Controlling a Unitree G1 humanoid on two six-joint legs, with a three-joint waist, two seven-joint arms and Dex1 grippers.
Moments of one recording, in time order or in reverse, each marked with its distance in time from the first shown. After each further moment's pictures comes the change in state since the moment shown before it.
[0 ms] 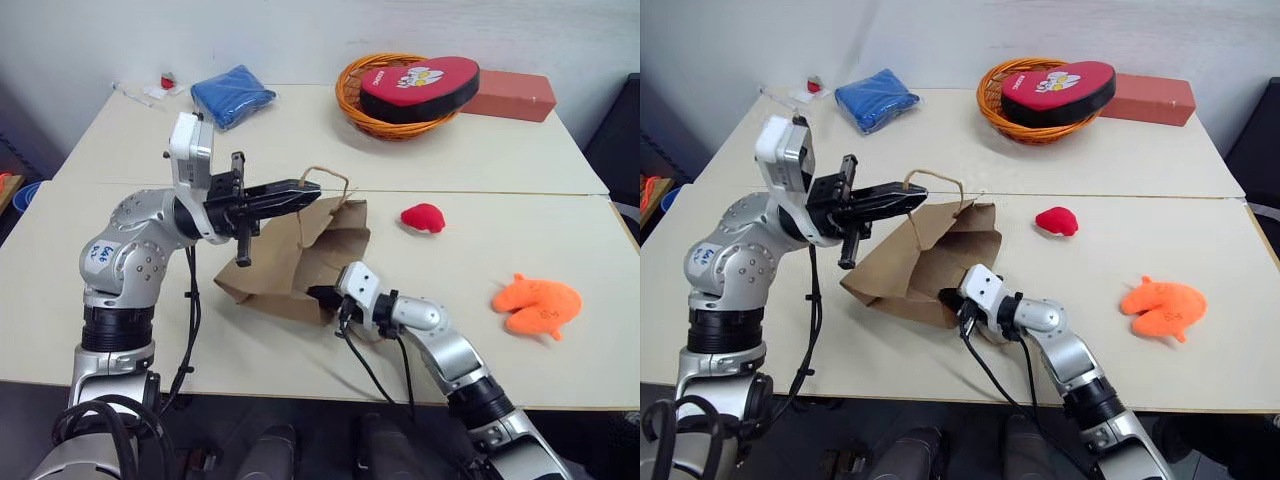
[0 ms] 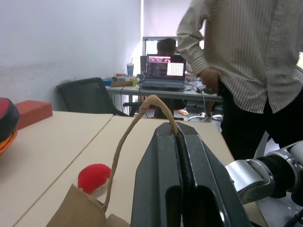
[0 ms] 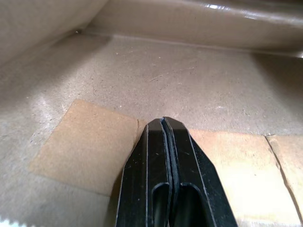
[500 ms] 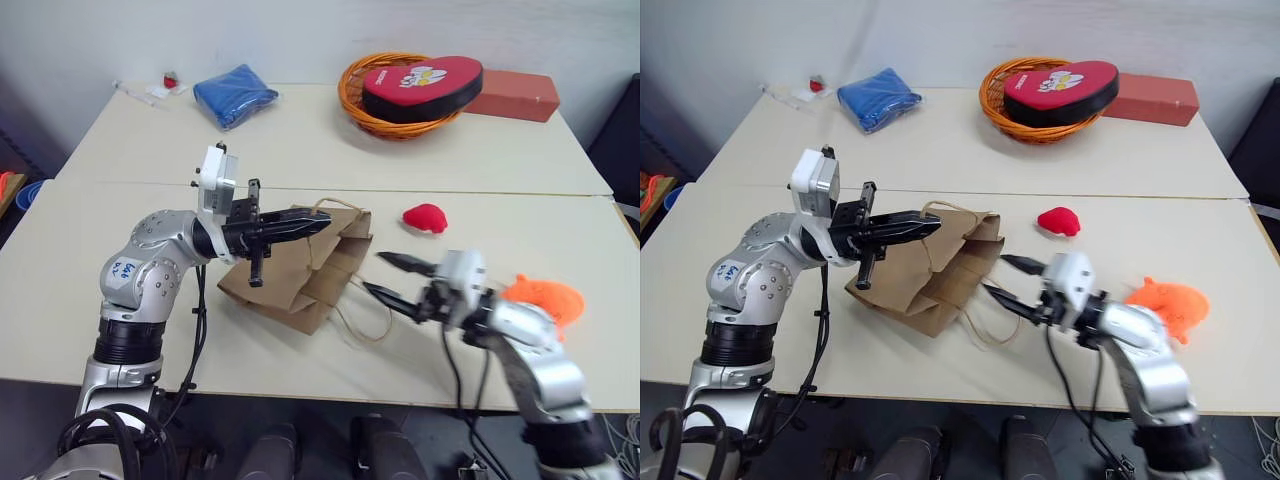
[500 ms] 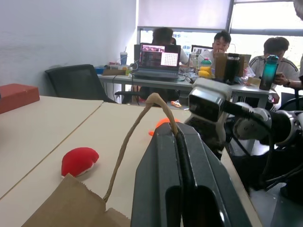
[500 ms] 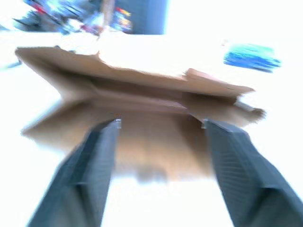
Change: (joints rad) left arm 0.042 -0.027 -0.057 -0.015 0.034 -0.034 -0.018; right arm 0.375 -0.287 -0.475 -0.448 0.316 -0.037 0.122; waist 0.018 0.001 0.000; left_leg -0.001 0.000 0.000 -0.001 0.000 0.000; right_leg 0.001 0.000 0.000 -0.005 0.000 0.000
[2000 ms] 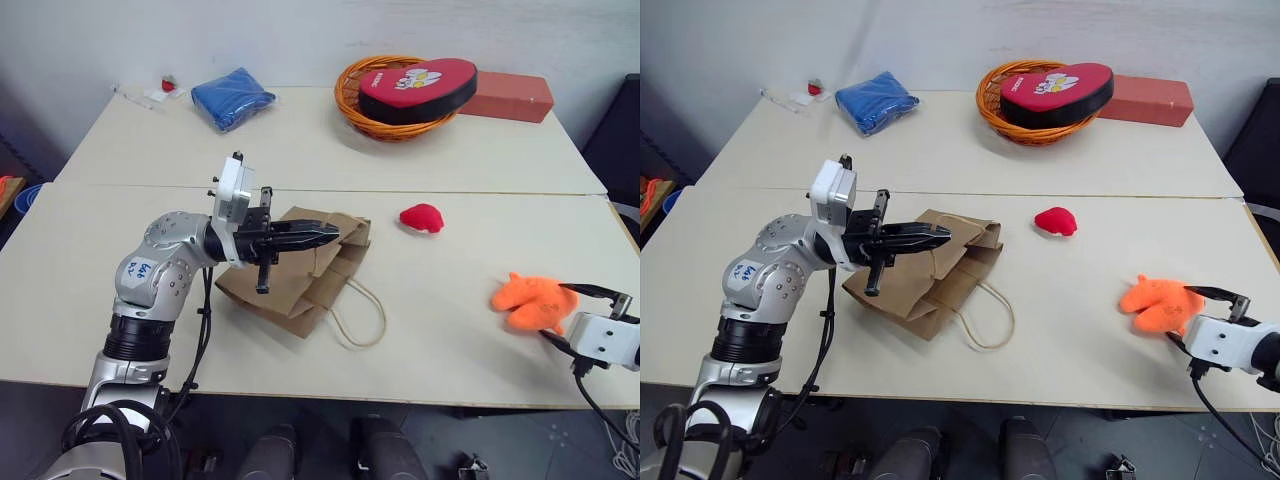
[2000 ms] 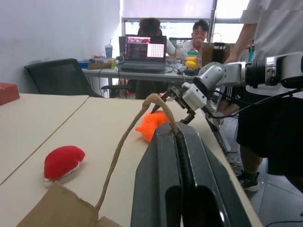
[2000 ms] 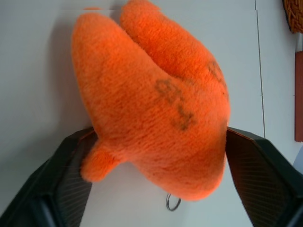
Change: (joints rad) left arm -0.013 -0.002 -0.045 0.047 0.044 -0.052 -0.045; right arm 0.095 -0.474 -0.144 0.731 -0.565 -0.732 -0.153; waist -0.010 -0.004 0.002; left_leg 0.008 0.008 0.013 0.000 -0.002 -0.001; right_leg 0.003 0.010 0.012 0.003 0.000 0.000
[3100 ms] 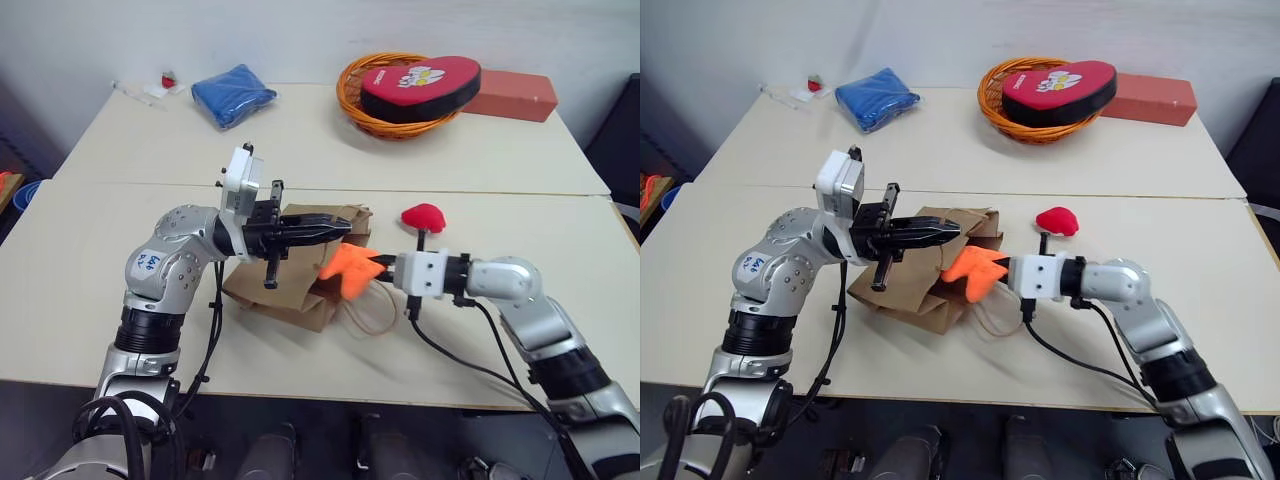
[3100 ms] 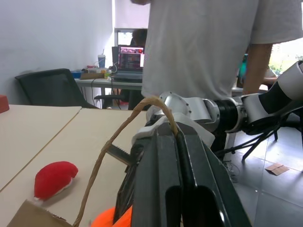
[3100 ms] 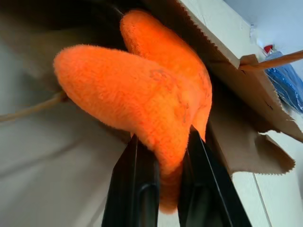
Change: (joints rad) left arm -0.052 -0.063 -0.003 0.012 -0.005 0.030 -0.010; right arm -0.671 0.410 0.583 -0.303 0.191 0.434 0.234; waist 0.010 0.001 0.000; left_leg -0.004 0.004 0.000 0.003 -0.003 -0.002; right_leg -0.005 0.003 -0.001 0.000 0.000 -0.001
